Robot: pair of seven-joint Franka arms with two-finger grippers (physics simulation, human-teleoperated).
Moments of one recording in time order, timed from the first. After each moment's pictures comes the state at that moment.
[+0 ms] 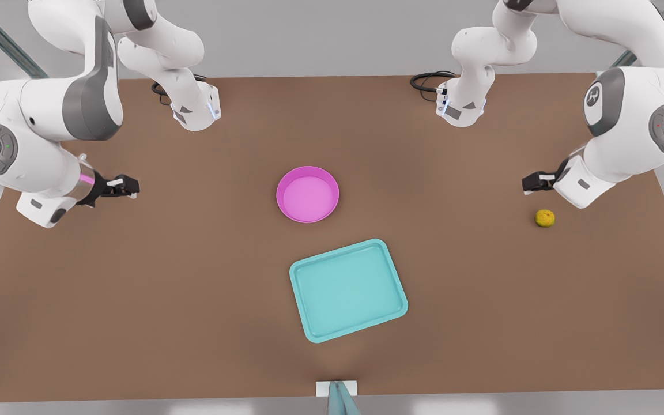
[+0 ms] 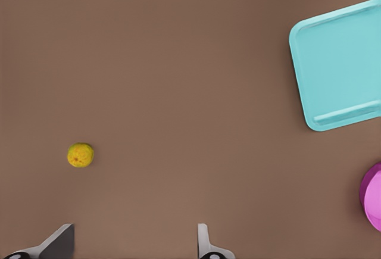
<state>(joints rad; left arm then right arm) -0.06 0.17 0.00 -1.40 0.01 1.40 -0.07 0.12 0.27 -0.03 -1.22 -0.05 1.28 -0.15</state>
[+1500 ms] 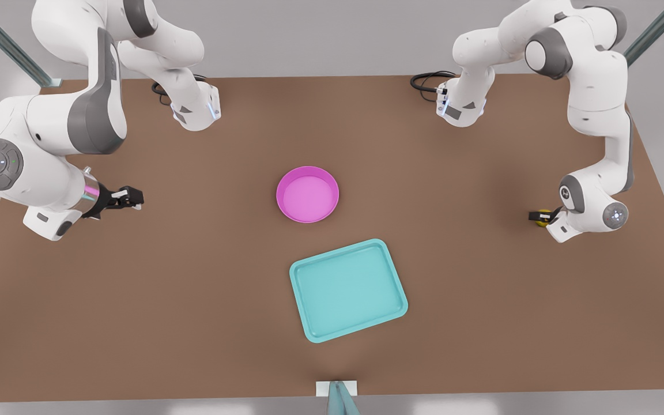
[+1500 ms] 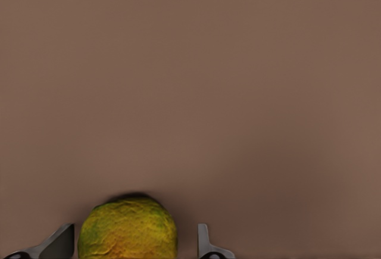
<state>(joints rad) 0.16 0.54 0.22 -2.04 0.03 2.25 0.48 0.12 0.32 -0.03 -1.20 -0.03 1.32 -0.17</state>
